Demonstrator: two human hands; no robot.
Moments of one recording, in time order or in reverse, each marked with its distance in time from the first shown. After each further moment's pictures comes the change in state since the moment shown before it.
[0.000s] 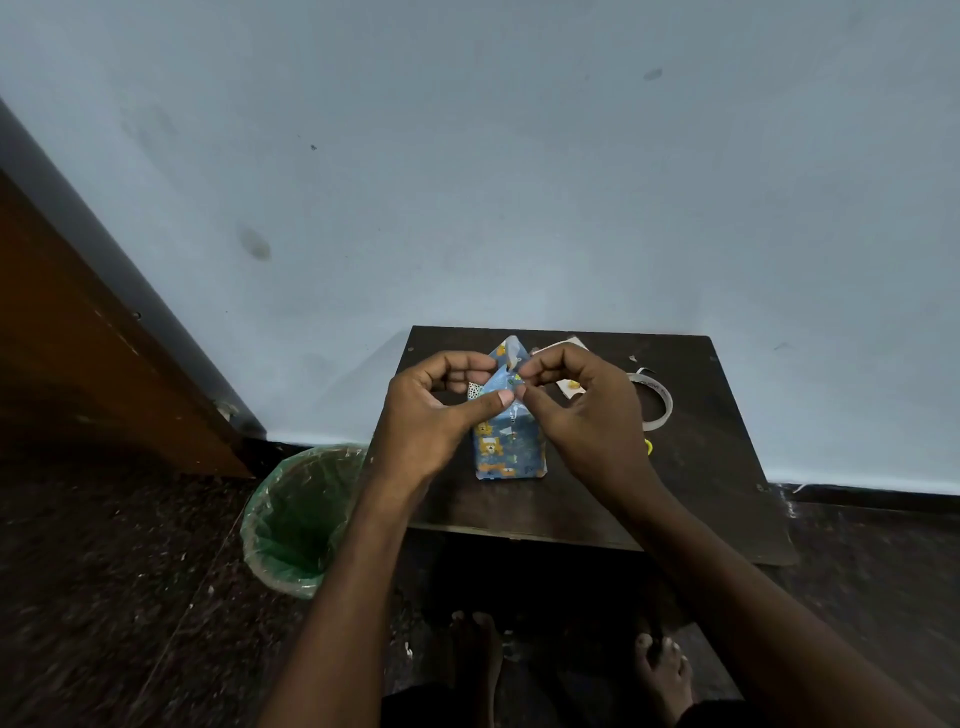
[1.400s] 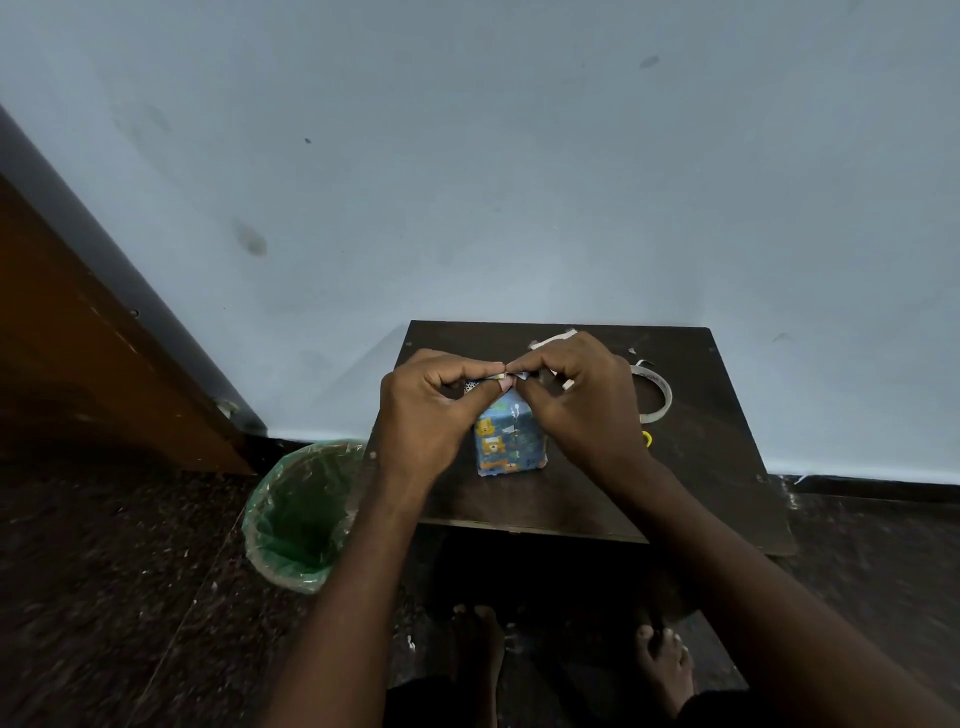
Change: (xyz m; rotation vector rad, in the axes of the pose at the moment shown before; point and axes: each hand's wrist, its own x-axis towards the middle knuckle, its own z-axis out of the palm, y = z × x) left_hand 0.001 -0.007 0.003 0.282 0.100 0.332; right_hand 0.009 0.005 0.000 -0.228 0.040 -0.263
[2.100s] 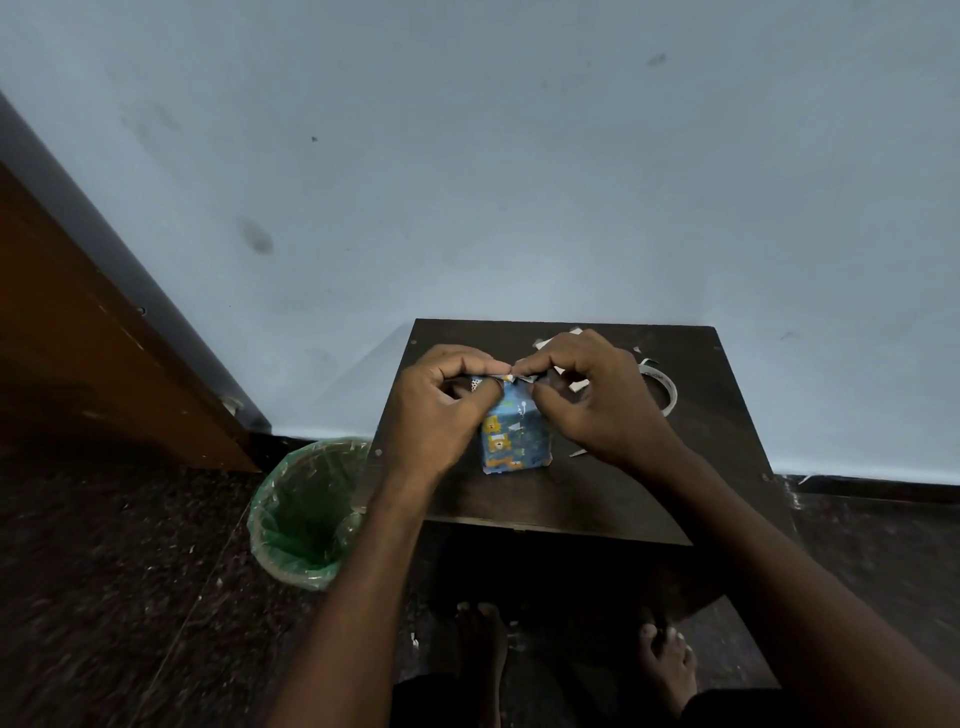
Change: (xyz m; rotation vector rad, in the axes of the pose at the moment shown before) left_hand -0.002 0.003 0.001 -0.133 -0.077 -0.171; right_hand 0.006 0.008 -0.018 0.065 -0.241 -0.032
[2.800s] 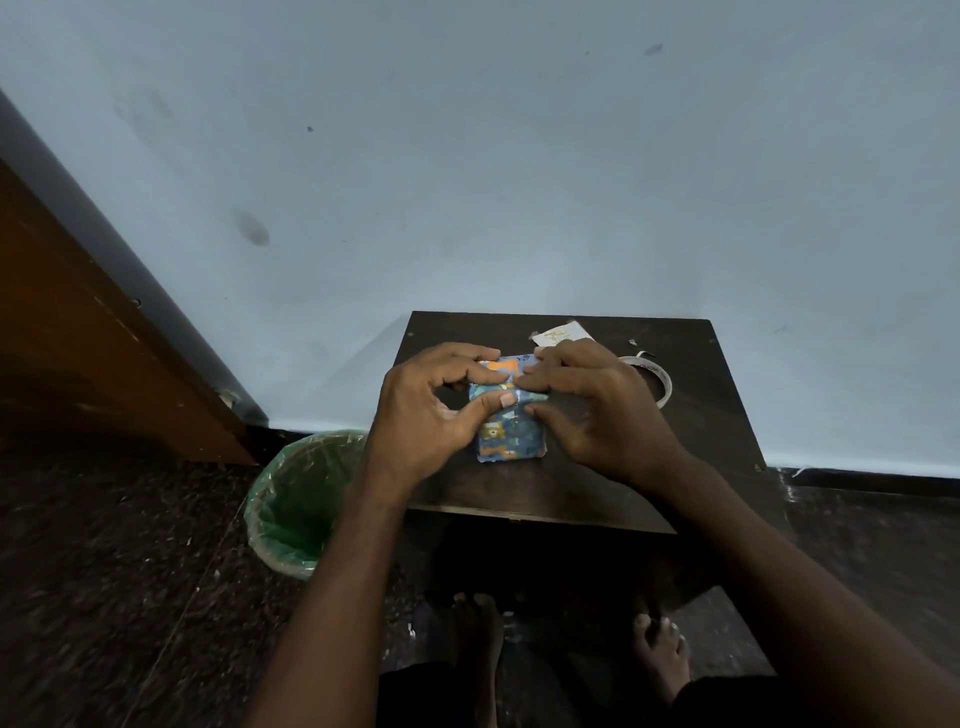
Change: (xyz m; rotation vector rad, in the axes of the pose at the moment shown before) left_hand -0.005 -0.007 -0.013 0.151 -0.062 0.331; right_hand -0.020 0.004 -0.007 -0.142 -0.040 -0.182
